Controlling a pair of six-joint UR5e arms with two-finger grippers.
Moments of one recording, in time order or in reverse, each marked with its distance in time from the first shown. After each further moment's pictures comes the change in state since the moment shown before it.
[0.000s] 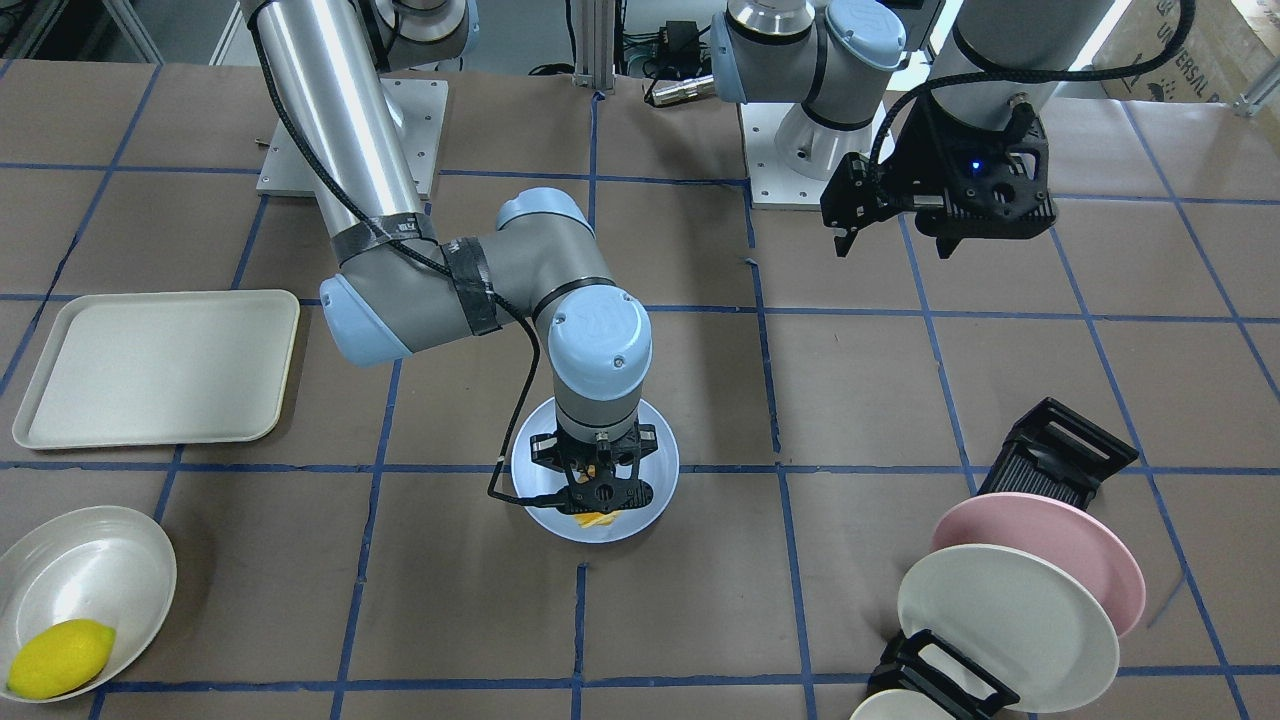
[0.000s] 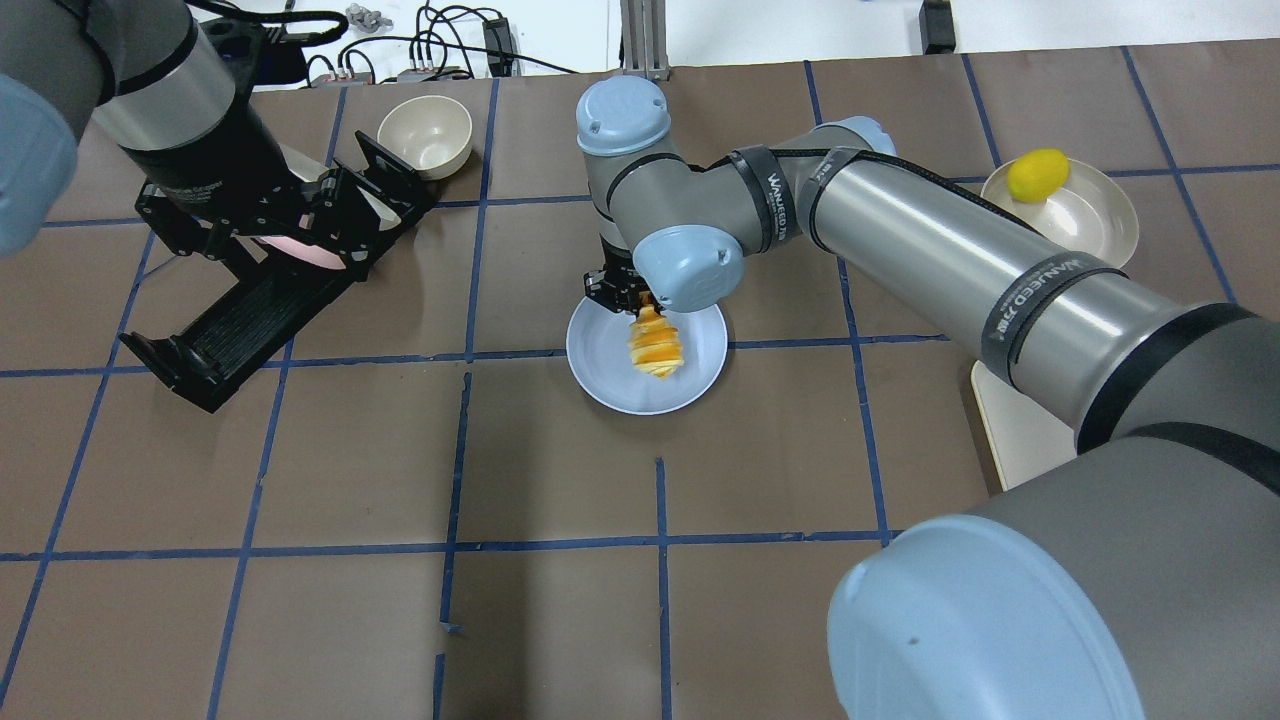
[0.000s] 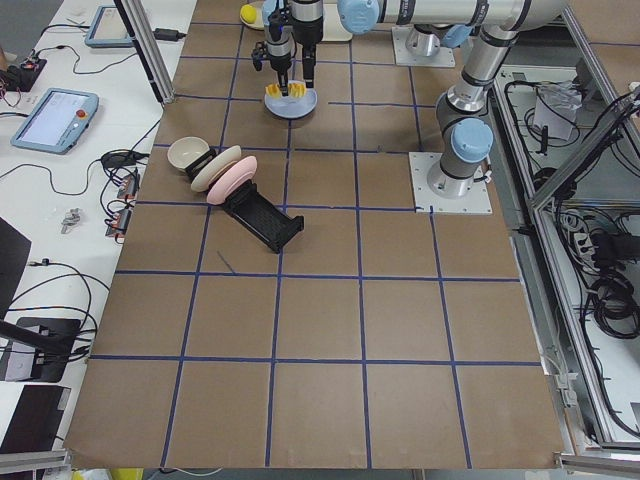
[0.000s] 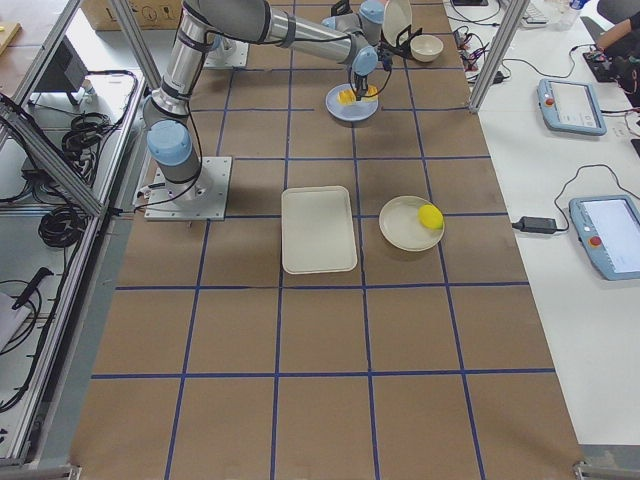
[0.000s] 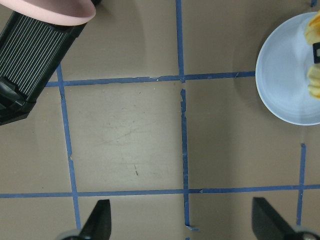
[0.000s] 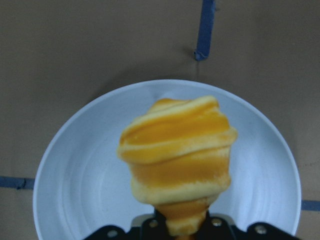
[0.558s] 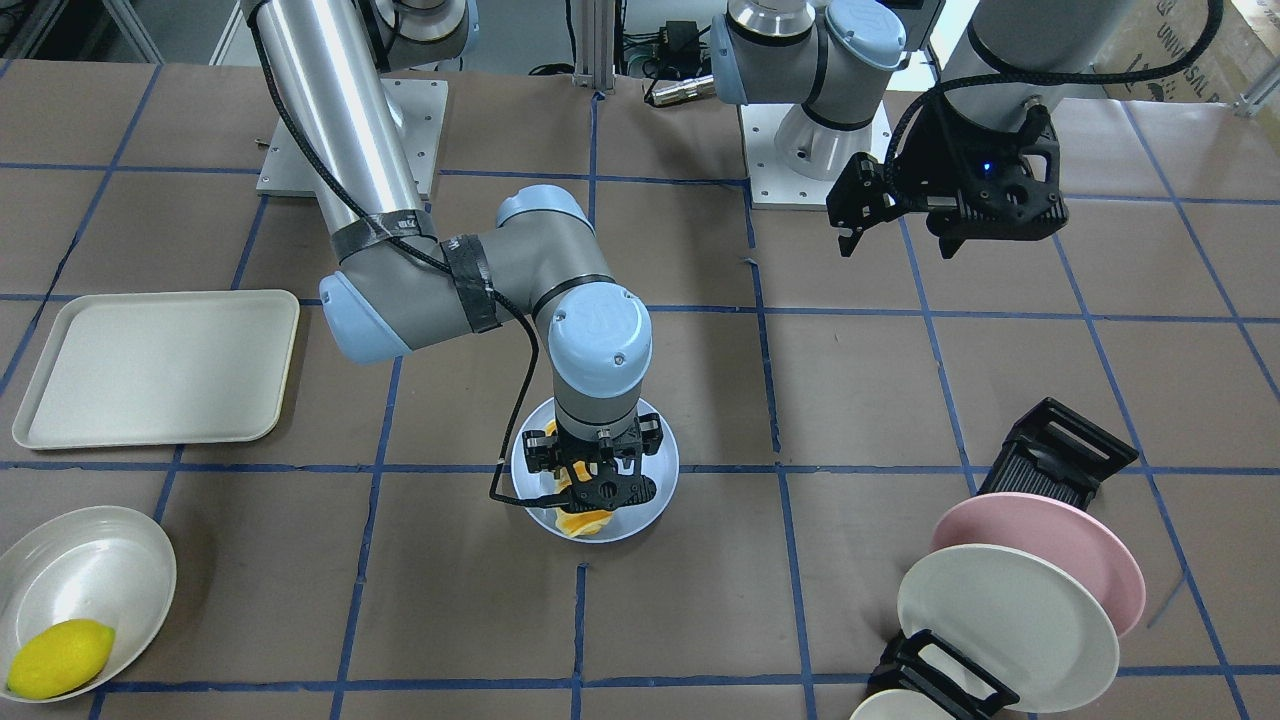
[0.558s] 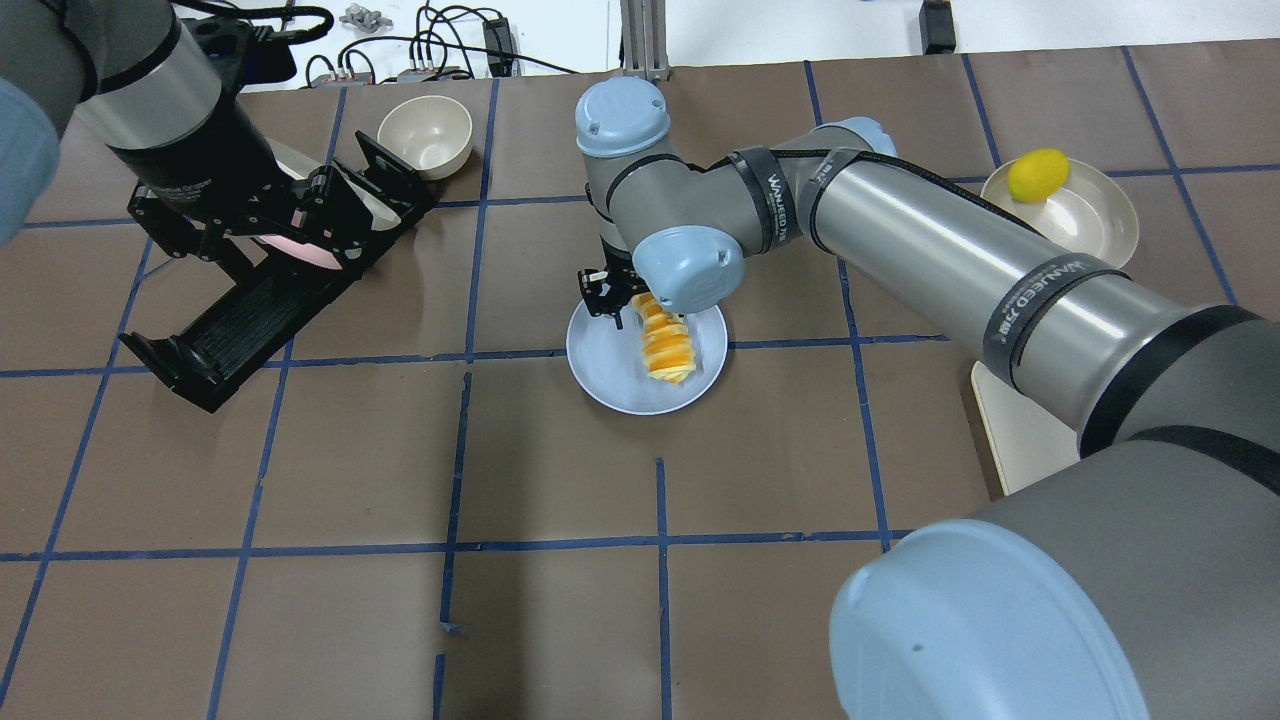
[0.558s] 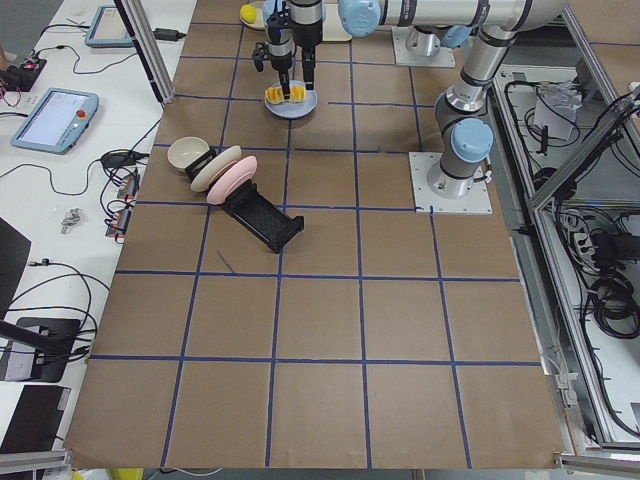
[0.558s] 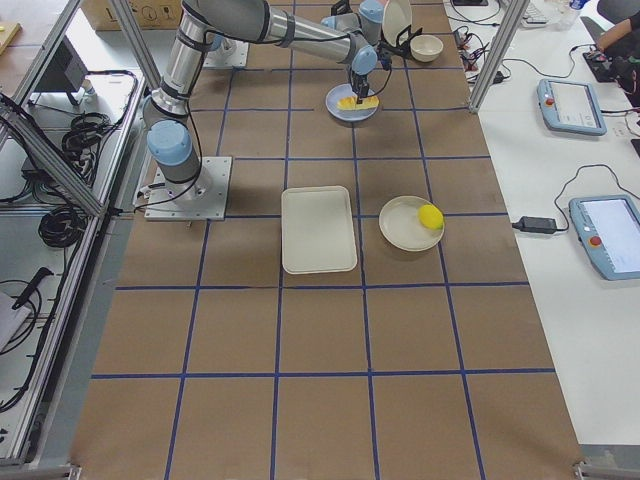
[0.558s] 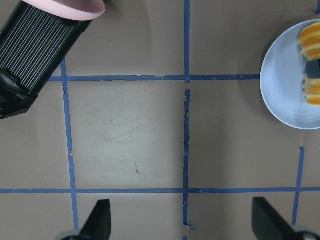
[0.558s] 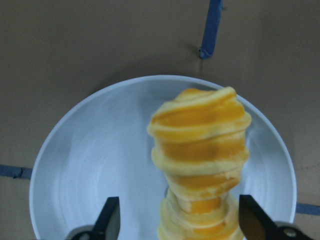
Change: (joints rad) left arm 0.009 0.001 0.001 -0.007 -0.021 0.003; right arm -0.002 -0.004 0.000 0.006 -0.003 -0.048
